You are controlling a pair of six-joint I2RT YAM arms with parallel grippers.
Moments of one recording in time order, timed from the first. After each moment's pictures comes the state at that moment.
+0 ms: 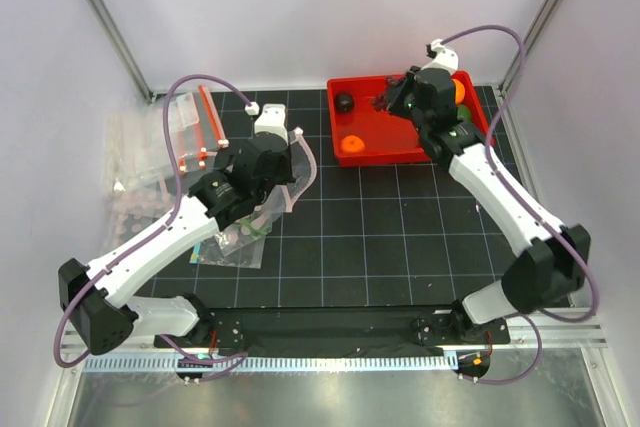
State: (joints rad) left arm -0.78 1.24 1.19 -0.44 -0.48 -0.40; right arm 0.39 1.51 1.40 -0.17 0.28 0.50
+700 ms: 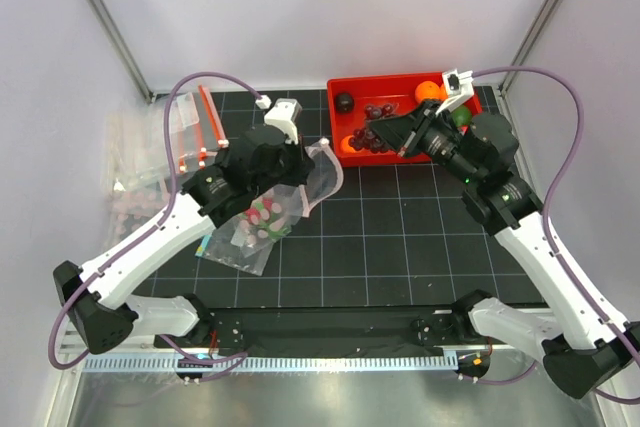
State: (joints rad) left arm -0.81 1.25 1.28 -0.49 -0.21 -0.46; right arm 0.46 1.01 1.17 -0.14 -0.25 0.60
